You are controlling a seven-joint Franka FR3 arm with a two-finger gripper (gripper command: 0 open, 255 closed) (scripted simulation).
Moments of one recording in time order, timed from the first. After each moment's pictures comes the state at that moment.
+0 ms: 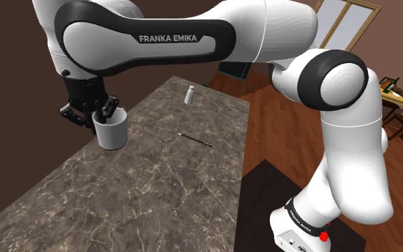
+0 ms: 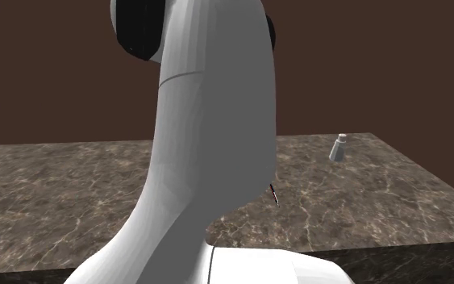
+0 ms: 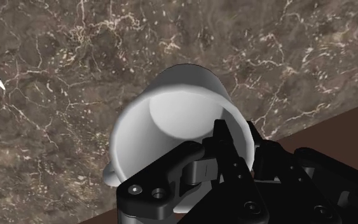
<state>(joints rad) 0.44 0.64 0.43 -1.19 -0.29 1.72 0.86</state>
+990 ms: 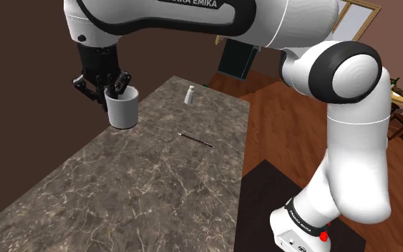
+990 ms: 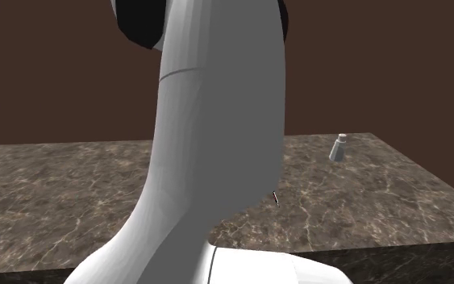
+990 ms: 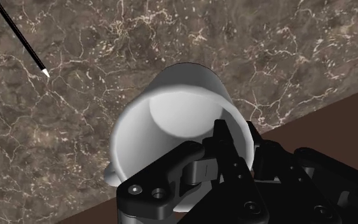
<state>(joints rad) 0.39 0.57 0.43 -1.15 -0.26 1.61 0.80</state>
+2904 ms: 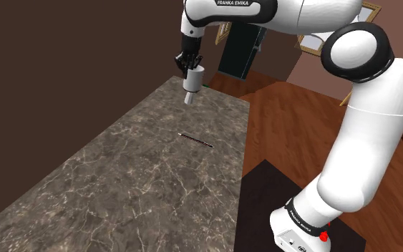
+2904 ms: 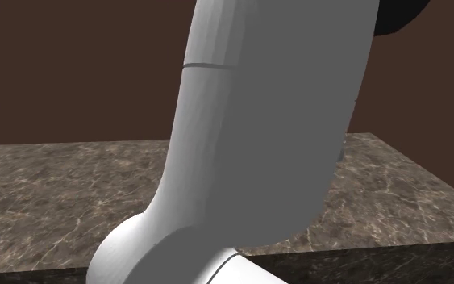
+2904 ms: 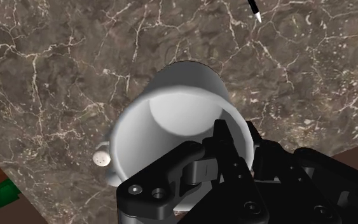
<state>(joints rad) -0.11 0.37 0.28 -1.43 -0.17 1.76 0.20</state>
